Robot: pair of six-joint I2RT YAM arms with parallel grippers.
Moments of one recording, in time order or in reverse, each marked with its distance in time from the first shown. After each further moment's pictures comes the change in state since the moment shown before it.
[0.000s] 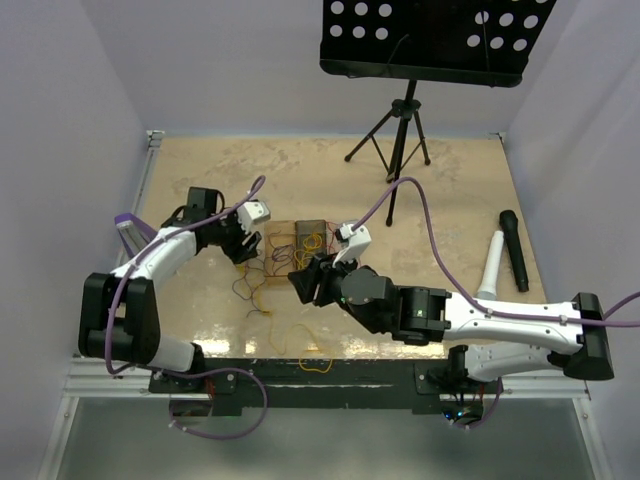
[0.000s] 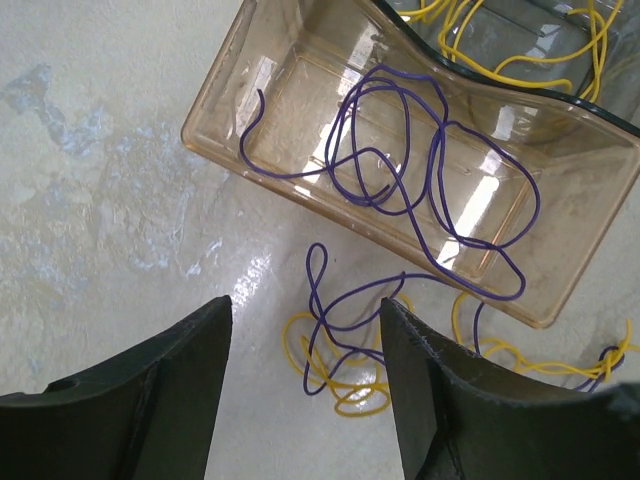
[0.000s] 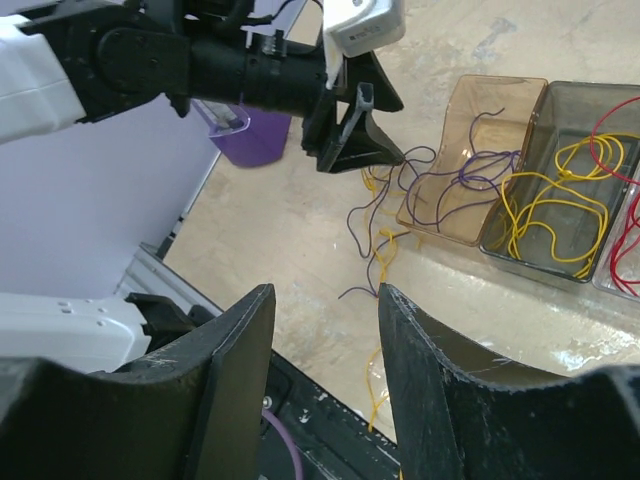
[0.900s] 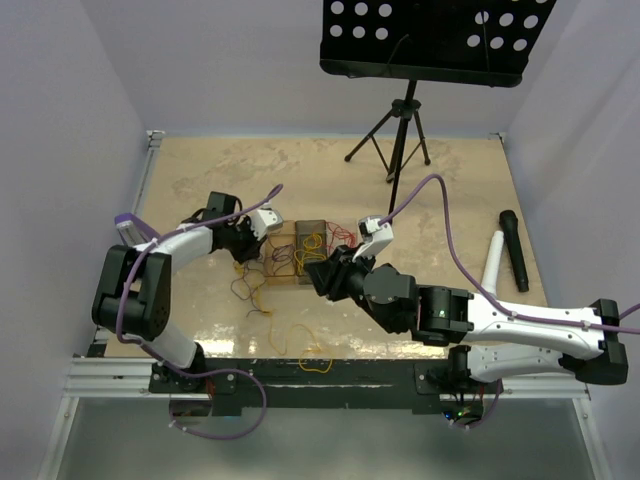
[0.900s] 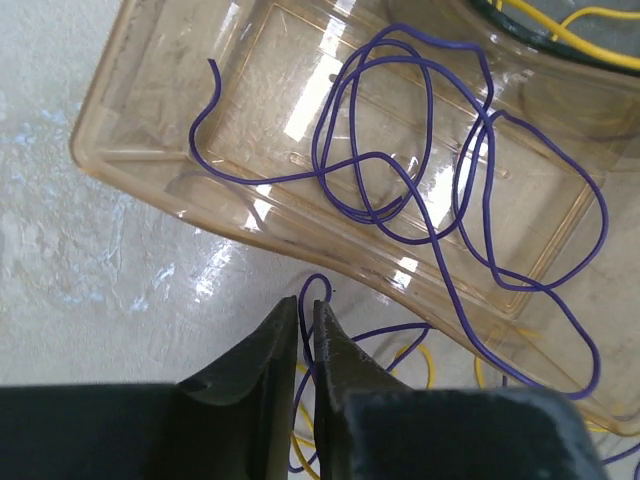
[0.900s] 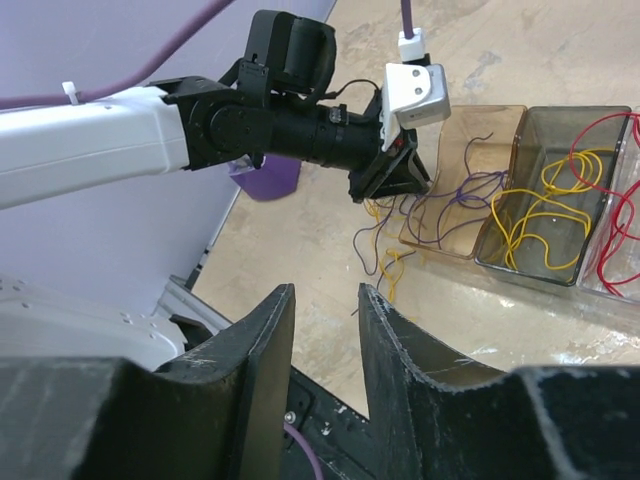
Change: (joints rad) left arm -0.084 0.192 -0.003 0.098 -0.102 -0.038; right arm 0.000 -0.103 0.000 -0.039 0.051 0.043
